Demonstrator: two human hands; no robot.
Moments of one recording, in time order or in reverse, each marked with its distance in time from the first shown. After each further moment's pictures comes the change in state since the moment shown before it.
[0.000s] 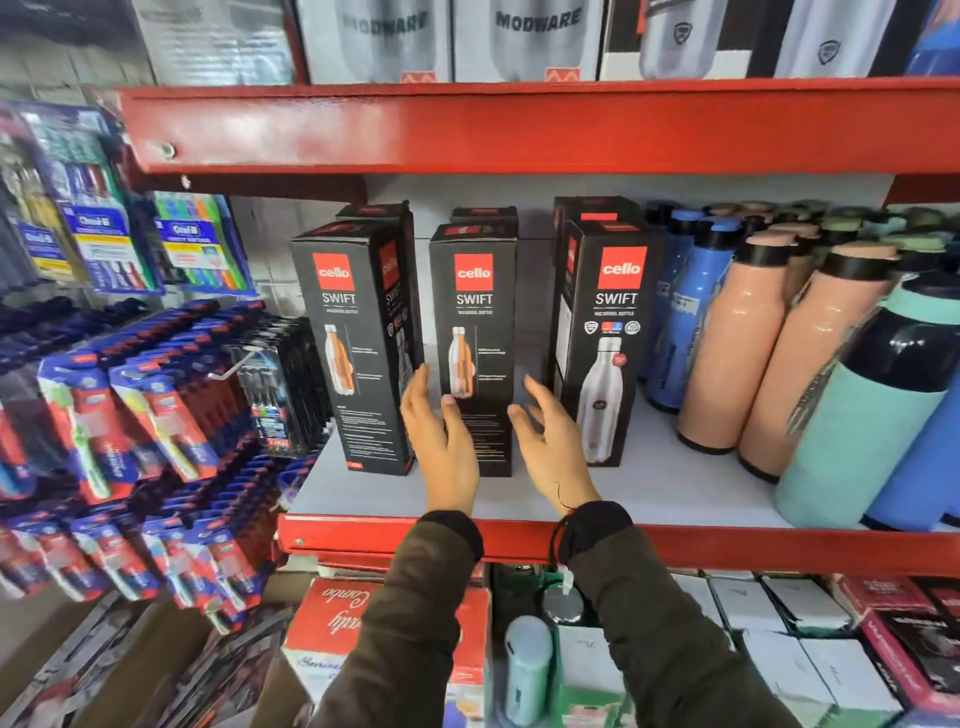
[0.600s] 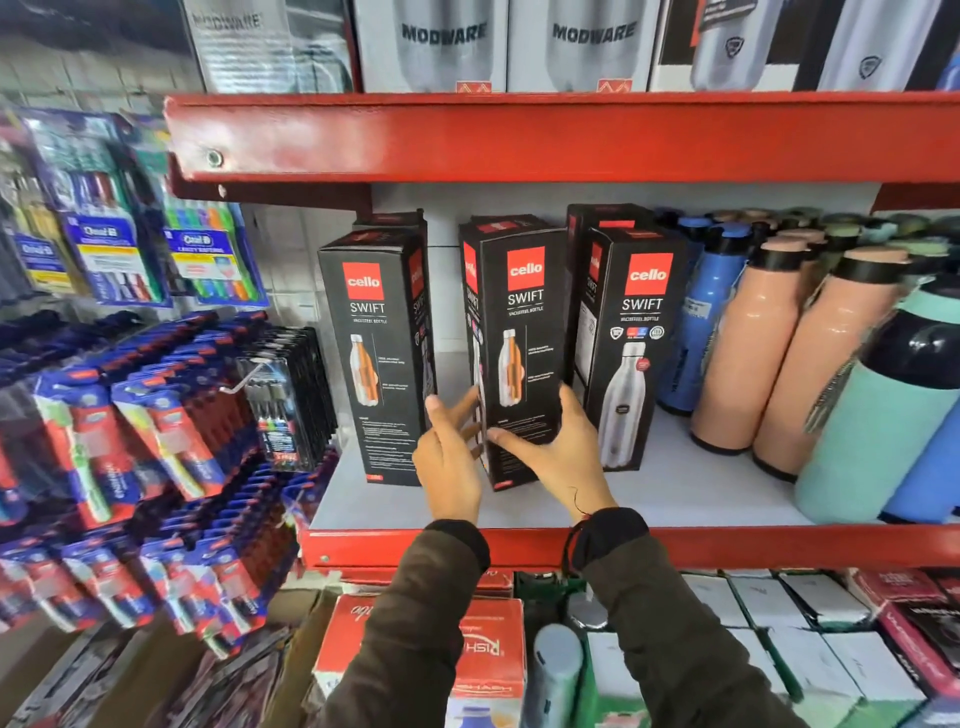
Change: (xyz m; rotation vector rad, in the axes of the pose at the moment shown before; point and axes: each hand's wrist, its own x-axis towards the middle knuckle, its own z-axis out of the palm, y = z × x) left_hand 0.007 0.009 -0.031 -0.285 -0.125 -0.376; right_hand -0.004 -0.018 0.019 -0.079 0.144 -0.043
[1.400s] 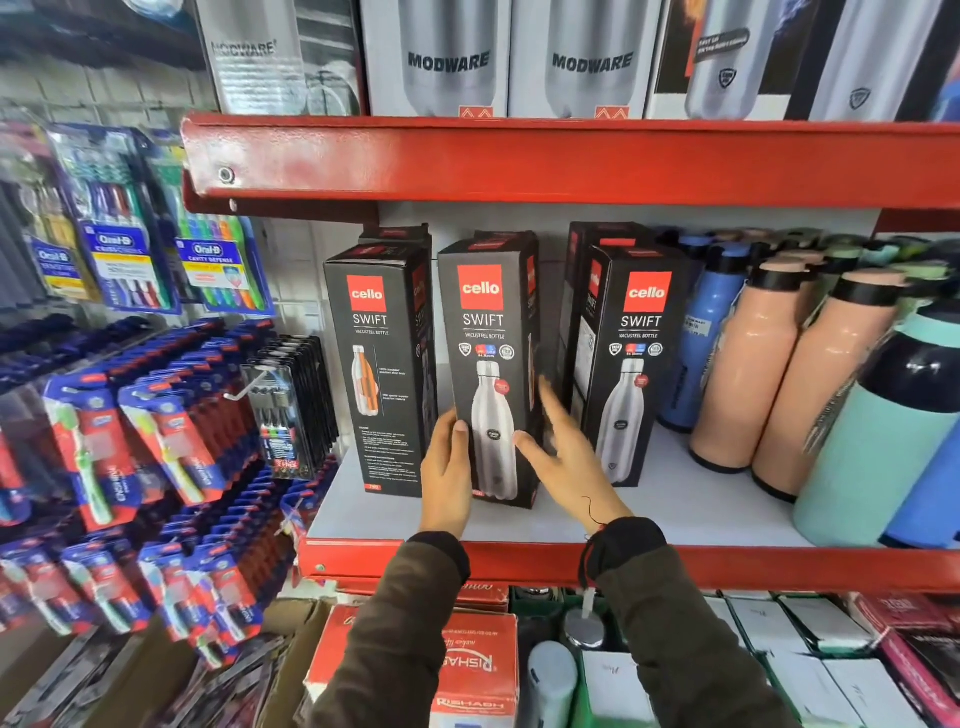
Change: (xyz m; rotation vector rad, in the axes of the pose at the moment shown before) left_hand 0.022 -0.029 -0.012 0.213 -0.117 0.057; right_hand 0.008 0.004 -0.014 0.020 -0.280 -0.012
